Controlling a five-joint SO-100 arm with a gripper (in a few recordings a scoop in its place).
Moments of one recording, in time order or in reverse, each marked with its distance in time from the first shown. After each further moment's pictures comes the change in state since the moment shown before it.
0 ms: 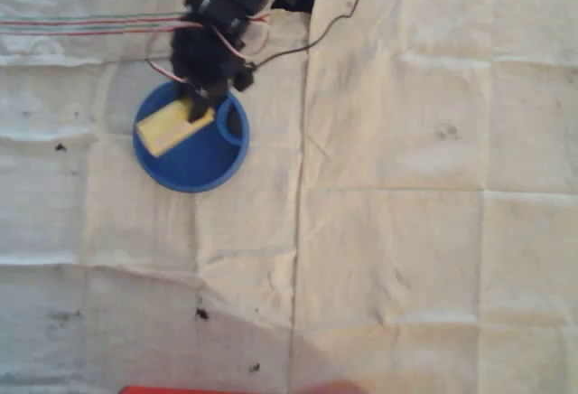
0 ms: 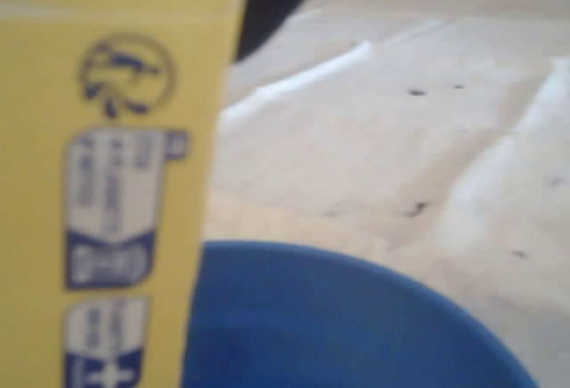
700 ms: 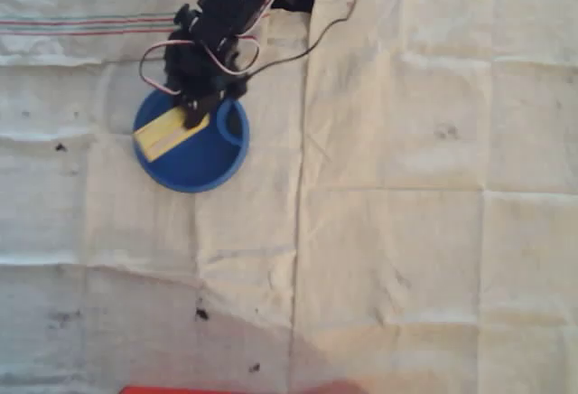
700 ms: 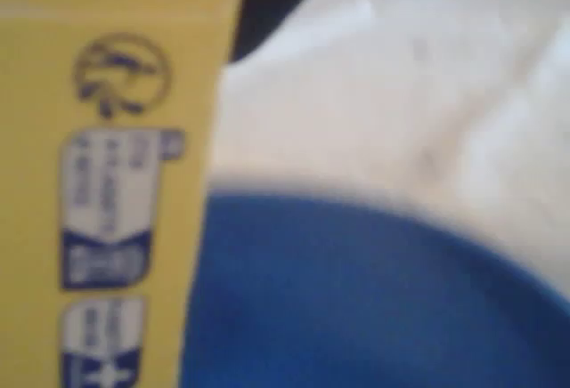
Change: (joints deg) arm 0.3 -8.2 0.0 -8.5 0.0
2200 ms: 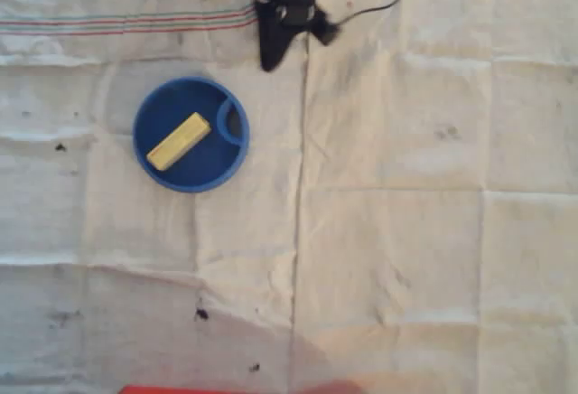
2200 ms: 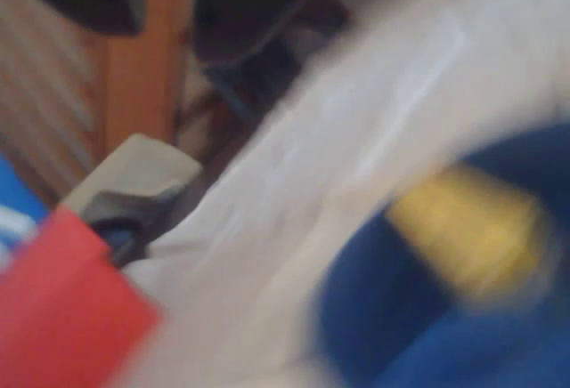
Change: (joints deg) arm -24.9 77.2 35.1 15.2 44.6
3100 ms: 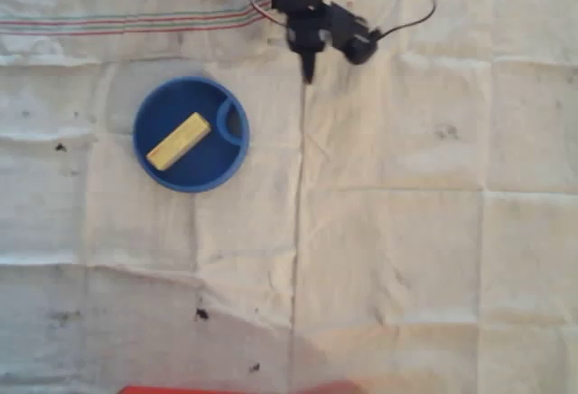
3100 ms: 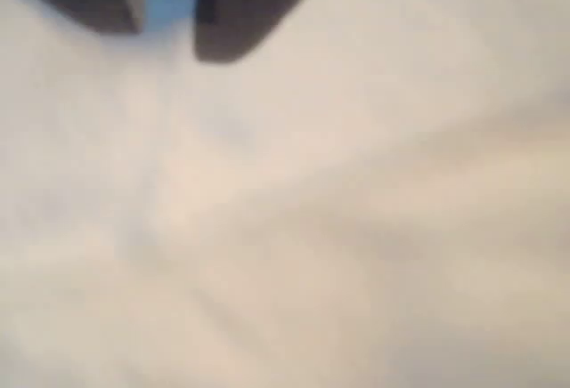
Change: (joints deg) arm -17.9 9.6 26.7 -2.2 29.1
